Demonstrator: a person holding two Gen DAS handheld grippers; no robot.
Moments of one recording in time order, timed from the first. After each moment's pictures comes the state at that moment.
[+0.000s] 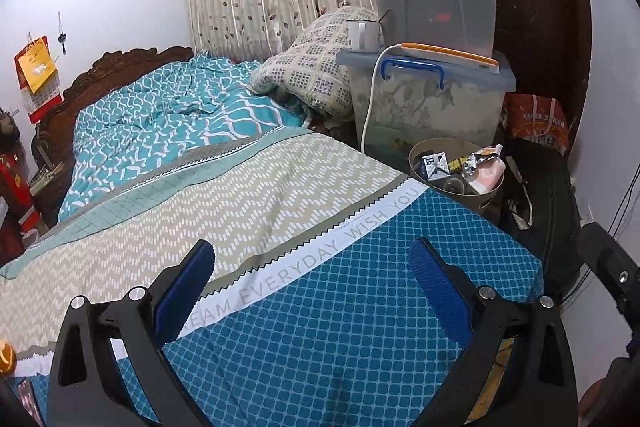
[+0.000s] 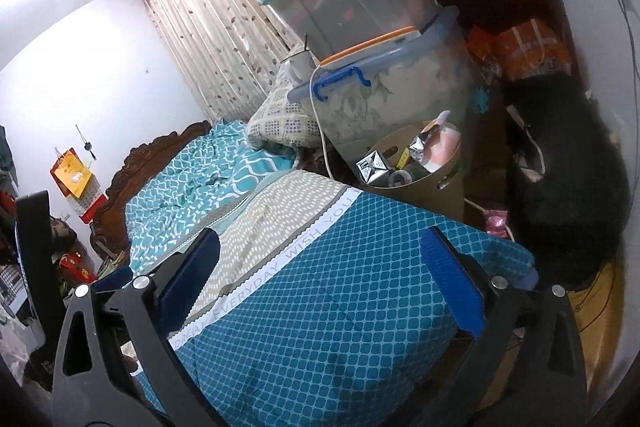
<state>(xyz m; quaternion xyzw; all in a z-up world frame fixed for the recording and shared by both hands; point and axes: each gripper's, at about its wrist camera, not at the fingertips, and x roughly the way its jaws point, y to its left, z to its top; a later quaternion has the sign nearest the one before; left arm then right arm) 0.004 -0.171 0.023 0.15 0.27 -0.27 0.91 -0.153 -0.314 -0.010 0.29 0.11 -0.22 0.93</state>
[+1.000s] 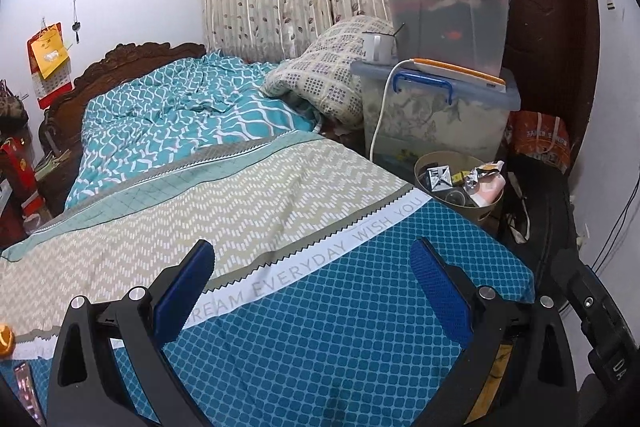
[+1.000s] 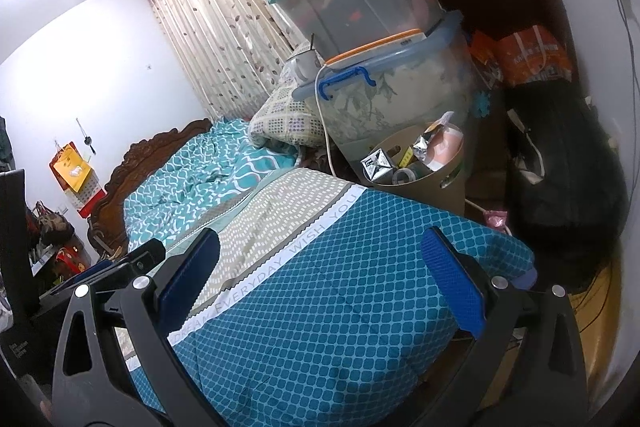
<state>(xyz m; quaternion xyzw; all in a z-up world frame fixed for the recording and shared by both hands) -0.004 -0.151 0.039 0.12 0.27 -0.25 0.92 -0.153 -0.298 -0.010 0.28 0.12 -0.22 0.93</state>
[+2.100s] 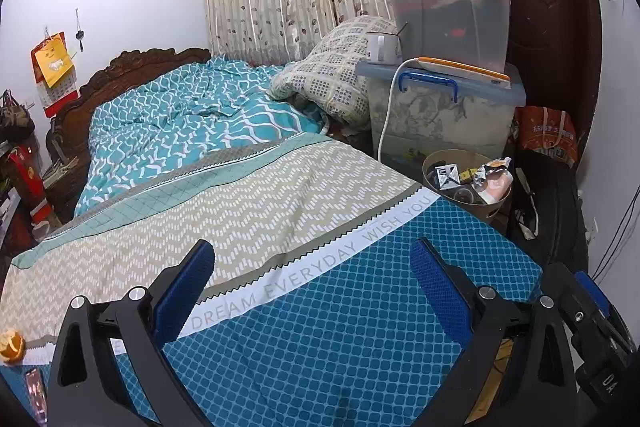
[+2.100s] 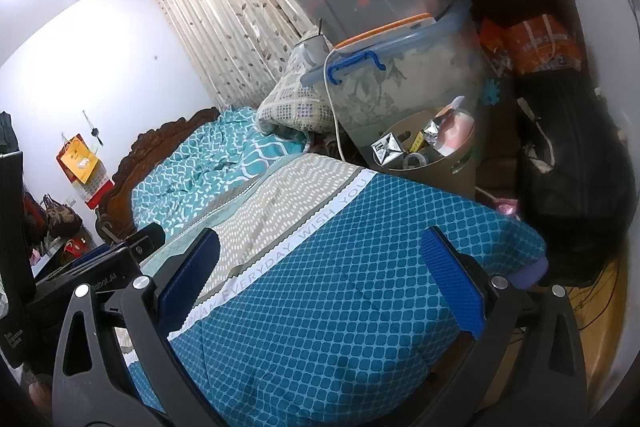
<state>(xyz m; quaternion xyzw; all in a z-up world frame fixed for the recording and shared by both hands) -0.006 -0.147 0.042 0.14 0.26 -0.24 0.93 -0.150 -0.289 -0.017 0.28 0.13 -0.20 0.93</state>
